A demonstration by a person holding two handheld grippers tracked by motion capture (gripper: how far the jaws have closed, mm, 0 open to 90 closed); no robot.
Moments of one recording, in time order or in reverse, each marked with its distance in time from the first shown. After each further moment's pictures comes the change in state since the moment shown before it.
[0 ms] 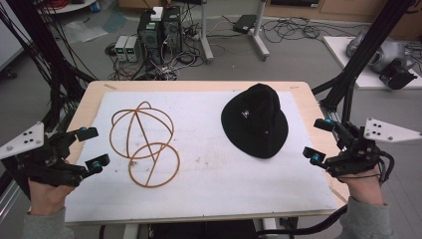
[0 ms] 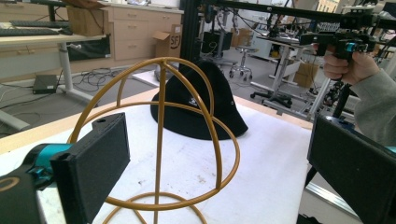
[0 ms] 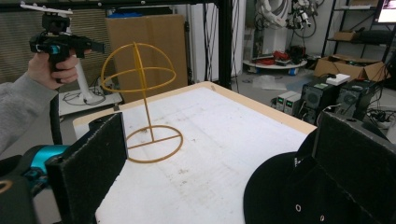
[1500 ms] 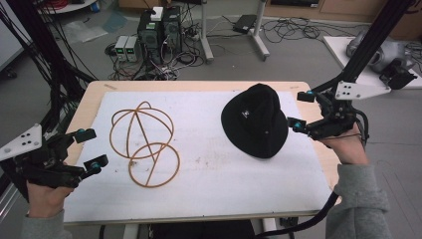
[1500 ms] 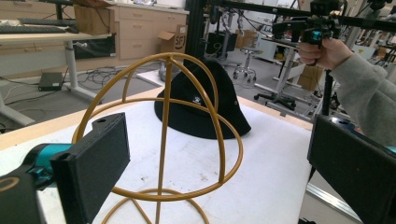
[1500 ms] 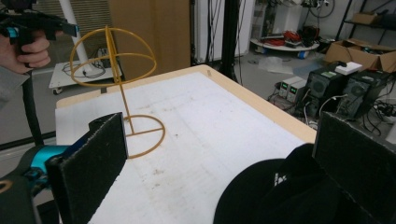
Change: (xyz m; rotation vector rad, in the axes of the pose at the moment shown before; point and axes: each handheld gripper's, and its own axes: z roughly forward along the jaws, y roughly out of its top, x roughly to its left) left arm -0.001 -0.003 -0.004 -0.006 0.021 -0.016; right arm -0.053 0.037 0.058 0.116 0.044 -0.060
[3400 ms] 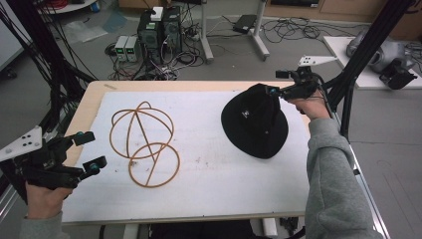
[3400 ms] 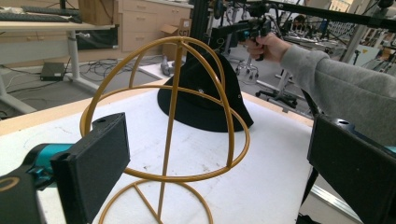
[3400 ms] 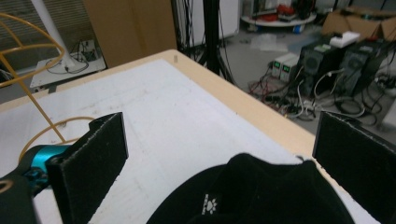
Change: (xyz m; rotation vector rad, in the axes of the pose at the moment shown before) left arm 0.005 -0.007 -0.005 0.020 0.014 -0.033; right arm -0.124 -0.015 0.094 0.082 -0.015 0.083
